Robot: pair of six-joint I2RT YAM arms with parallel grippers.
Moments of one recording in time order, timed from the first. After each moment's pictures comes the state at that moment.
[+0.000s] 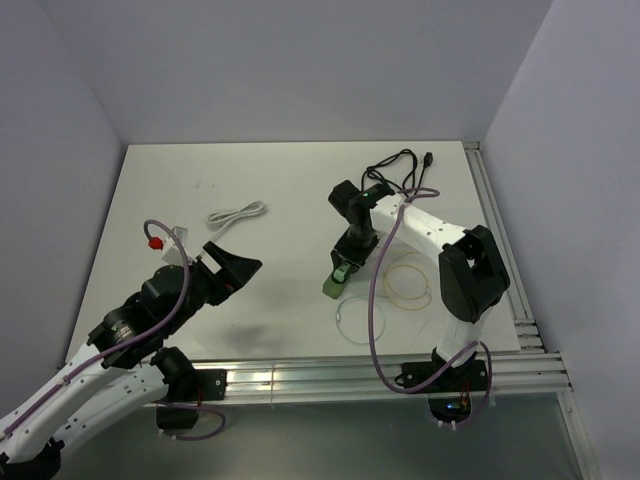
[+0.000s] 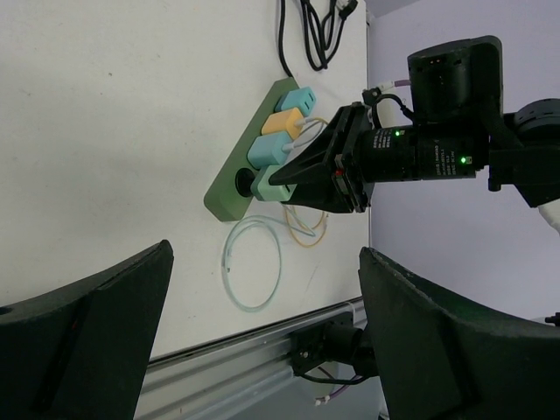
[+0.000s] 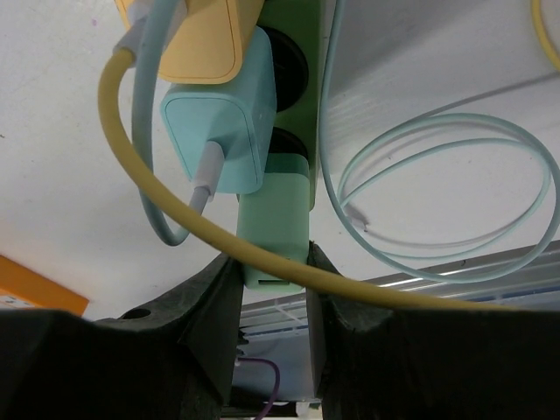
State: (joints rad) left arm -0.82 0.51 0.70 -0.56 -0.28 -1.14; right arm 0.61 1.77 1.37 -1.08 -0.07 1.25
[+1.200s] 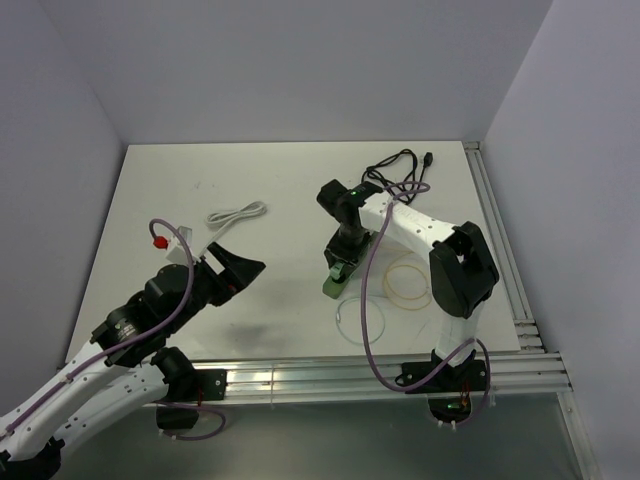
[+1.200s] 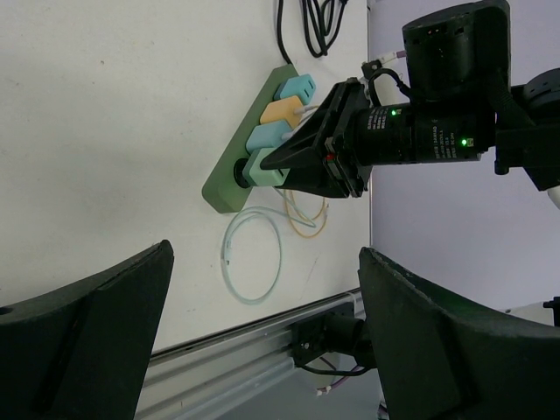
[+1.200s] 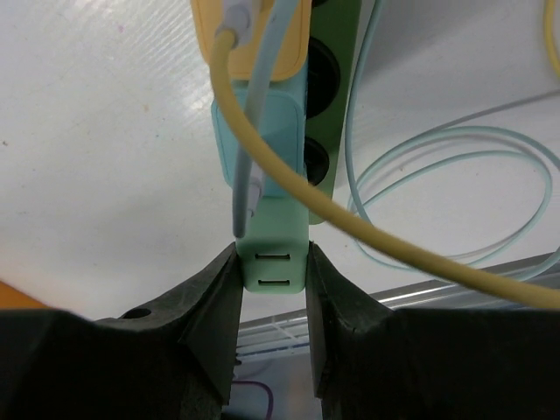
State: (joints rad) left arm -0.82 0.52 0.69 -0.54 -0.25 -1.14; right arm 0.65 1.84 1.46 -1.12 -0.01 1.25
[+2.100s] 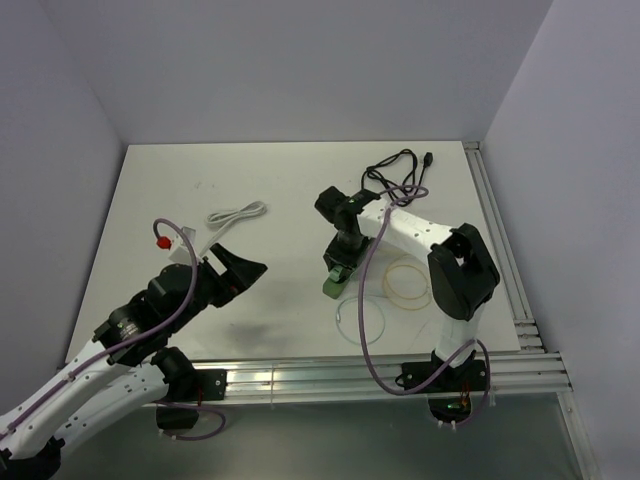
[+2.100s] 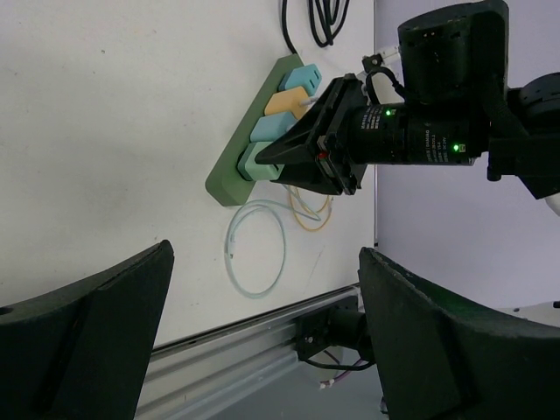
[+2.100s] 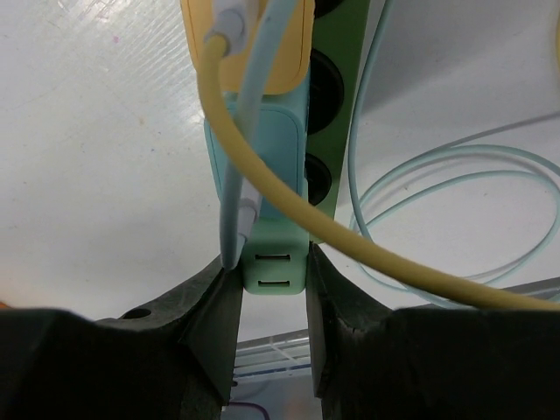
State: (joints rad) left arm -0.82 0.53 0.68 -0.54 -0.23 -1.14; right arm 0.67 1.83 1.39 -1.04 0.05 1.26
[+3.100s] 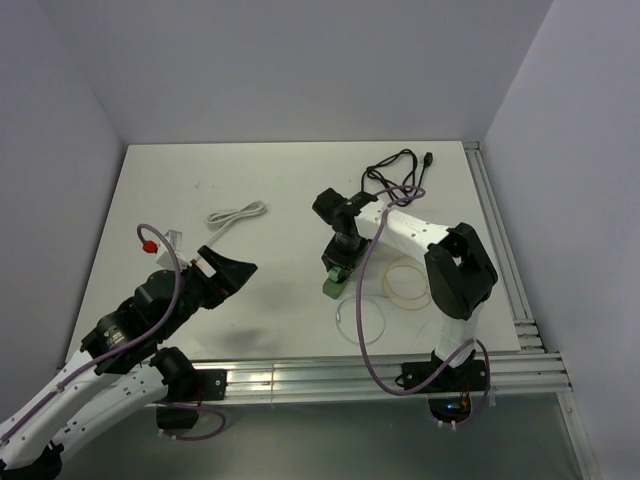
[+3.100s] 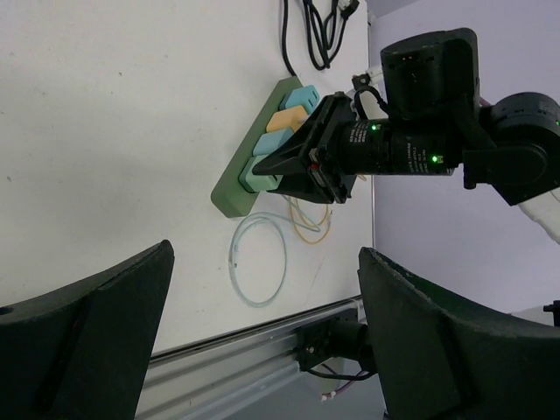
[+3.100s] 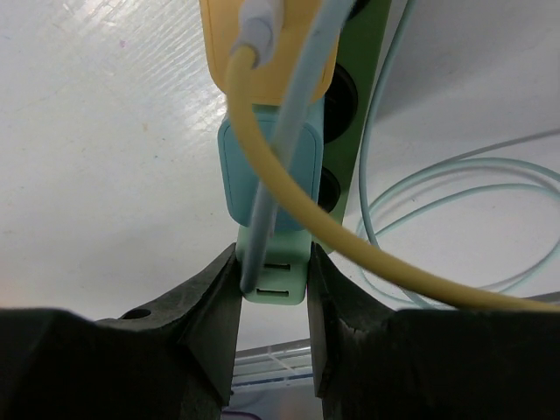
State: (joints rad) left arm -0.82 0.46 0.69 -0.60 -0.29 -1.13; right arm 0.68 1.85 1.35 -0.98 0.05 1.26
